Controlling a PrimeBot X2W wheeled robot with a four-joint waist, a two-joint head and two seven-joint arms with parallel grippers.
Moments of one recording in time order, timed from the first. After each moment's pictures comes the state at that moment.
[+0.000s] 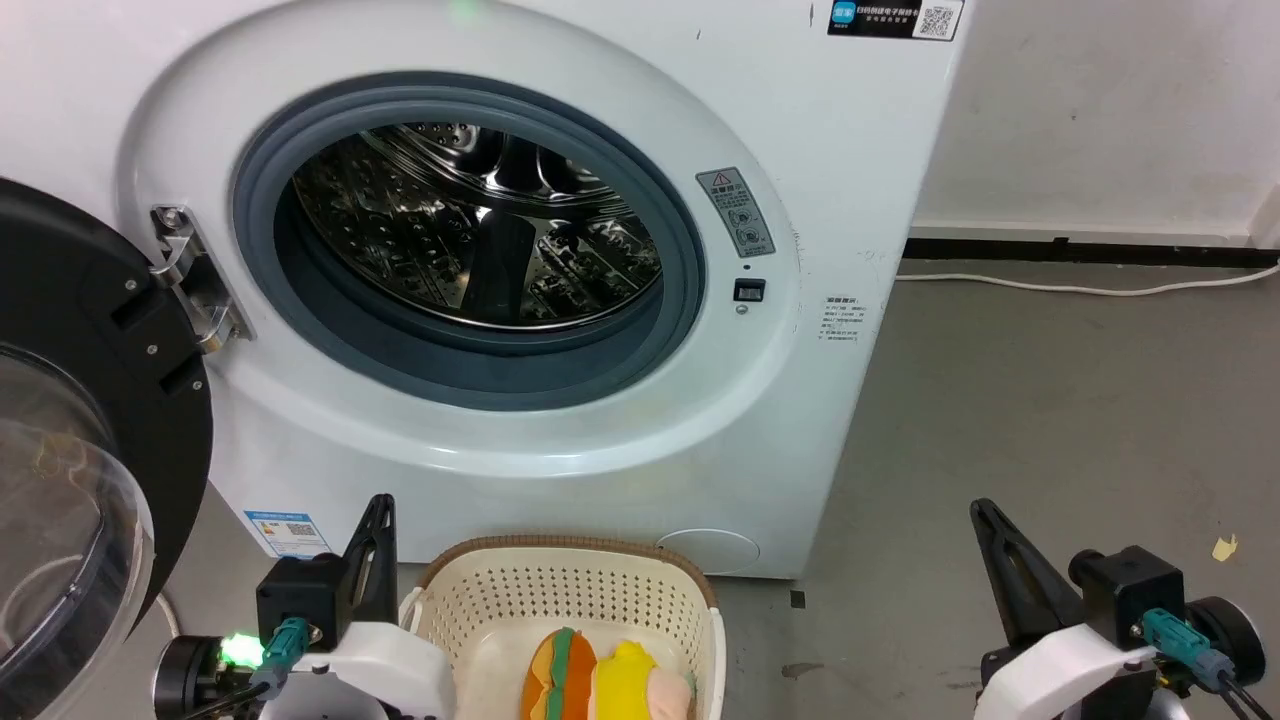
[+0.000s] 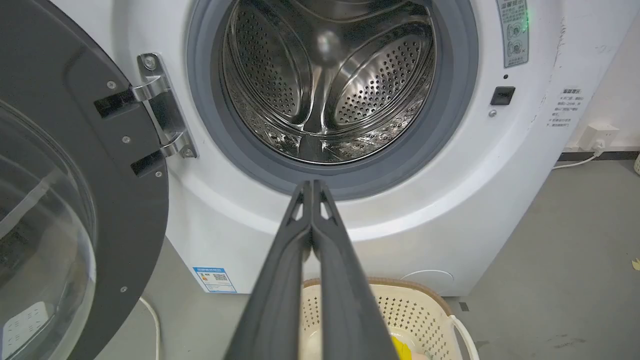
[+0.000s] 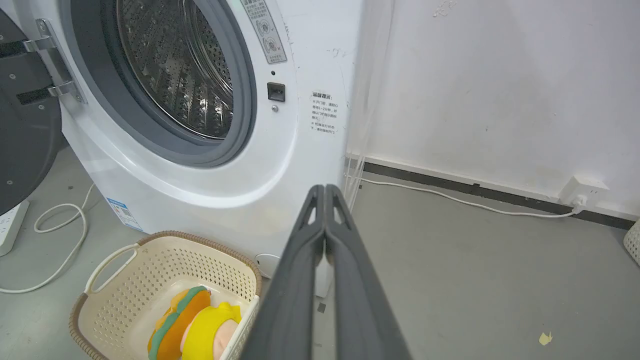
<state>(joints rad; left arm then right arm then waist) 0.00 0.05 0.00 0.00 0.00 0.00 0.00 0.01 -0.05 0.00 0.00 0.01 0.13 0.00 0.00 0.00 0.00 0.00</state>
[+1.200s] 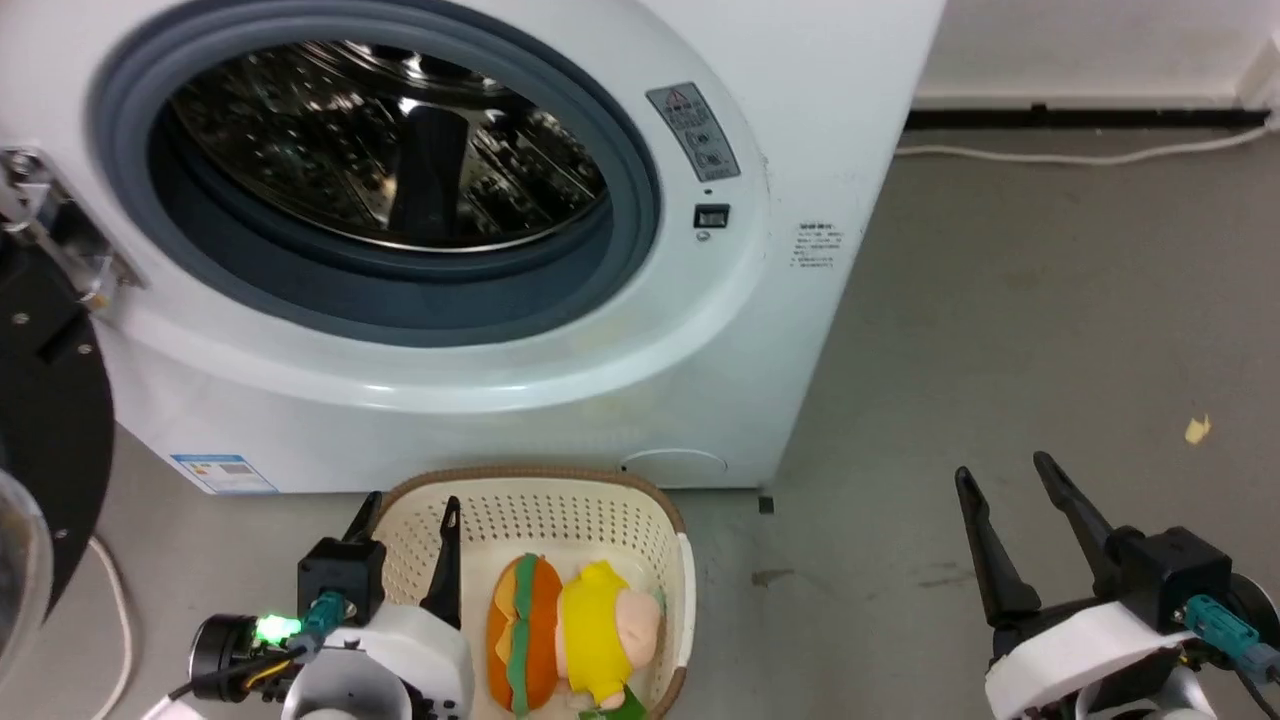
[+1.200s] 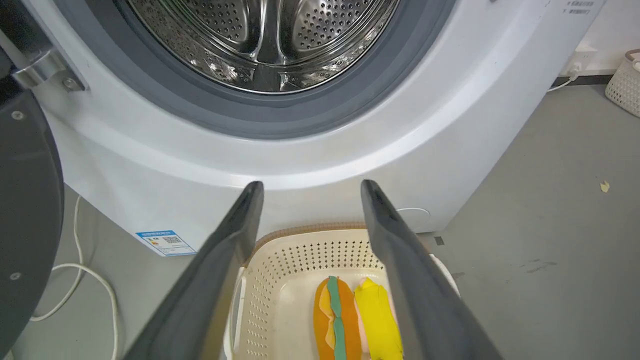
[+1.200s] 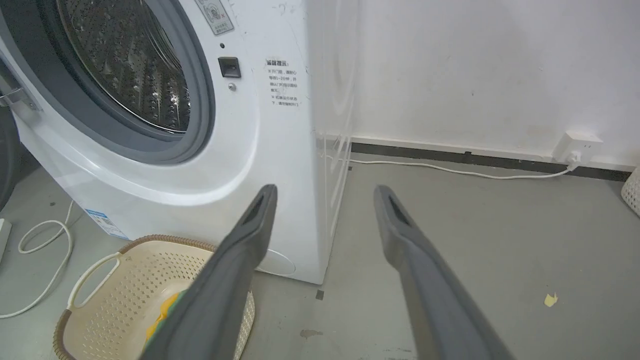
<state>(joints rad) -0.08 0.07 -0.05 0.17 -0.02 0.00 -0.04 -0.02 -0.05 -0.02 -0.01 0.07 0.13 -0.06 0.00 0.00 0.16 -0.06</state>
